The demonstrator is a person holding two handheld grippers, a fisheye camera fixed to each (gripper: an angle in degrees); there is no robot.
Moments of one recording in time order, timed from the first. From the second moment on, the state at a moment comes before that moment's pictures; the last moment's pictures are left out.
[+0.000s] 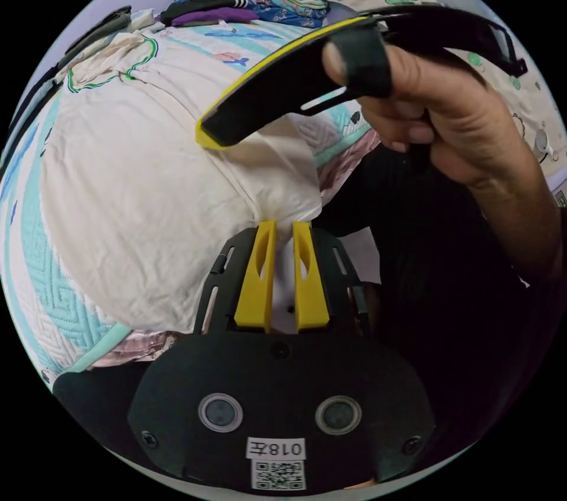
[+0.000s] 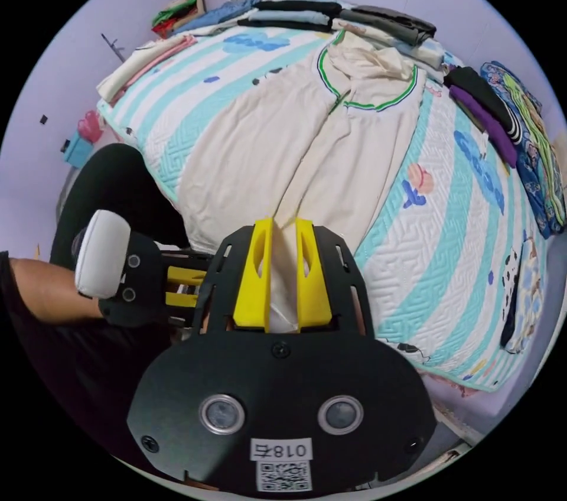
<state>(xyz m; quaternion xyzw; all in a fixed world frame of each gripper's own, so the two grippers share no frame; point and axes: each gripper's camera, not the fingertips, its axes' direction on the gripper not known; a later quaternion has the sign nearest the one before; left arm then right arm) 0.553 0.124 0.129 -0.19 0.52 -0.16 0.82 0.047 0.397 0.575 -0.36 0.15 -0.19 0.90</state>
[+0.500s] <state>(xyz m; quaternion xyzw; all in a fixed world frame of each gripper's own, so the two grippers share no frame) 0.490 0.149 0.104 -0.23 0.54 -0.26 0.77 0.029 0.376 0.566 -0.31 0.09 -0.15 0.93</state>
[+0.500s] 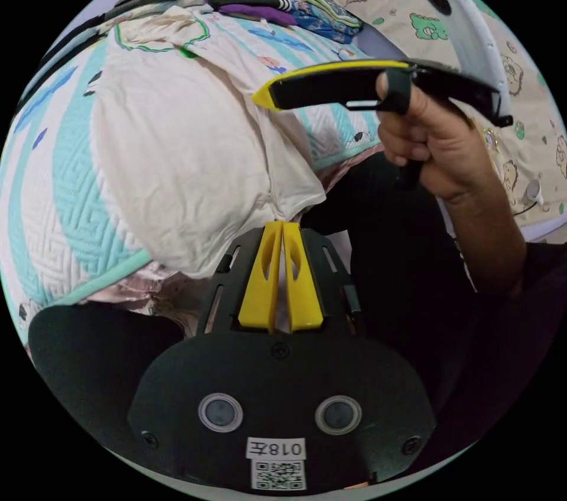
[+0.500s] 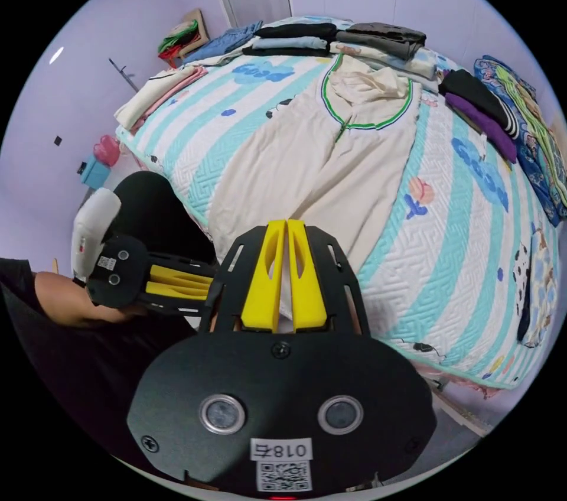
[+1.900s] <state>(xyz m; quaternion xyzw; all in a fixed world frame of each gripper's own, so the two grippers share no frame) 0.558 0.102 0.187 -0.30 0.52 -0.17 0.78 0.102 0.335 0.616 -0.51 0.08 -0.12 0.85</state>
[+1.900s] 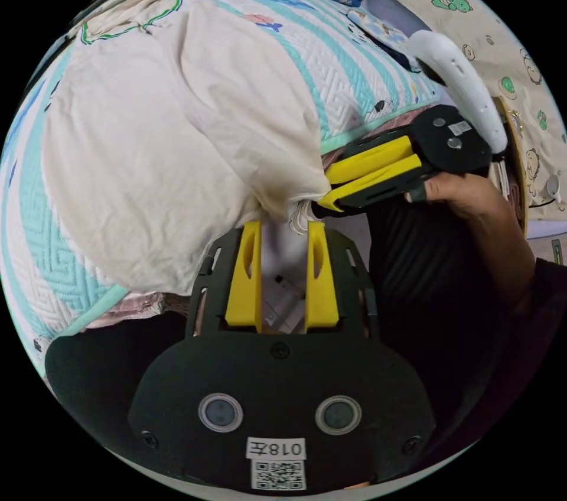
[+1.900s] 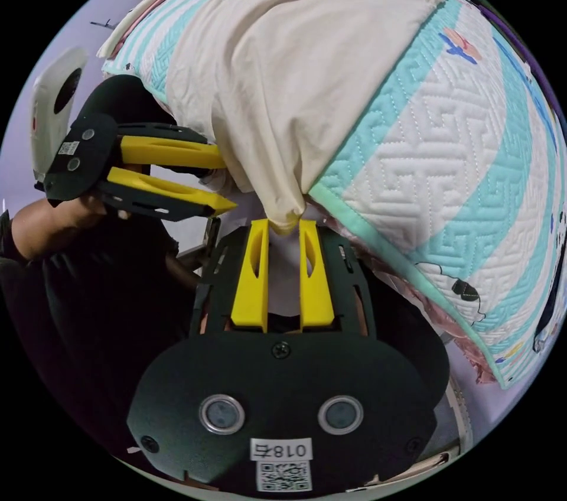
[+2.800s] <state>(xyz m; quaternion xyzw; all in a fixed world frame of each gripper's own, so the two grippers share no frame) 0.513 0.208 0.283 -0.37 0.55 -0.22 0.71 0.054 0.265 0.603 -0.55 0.04 -0.11 0.83</state>
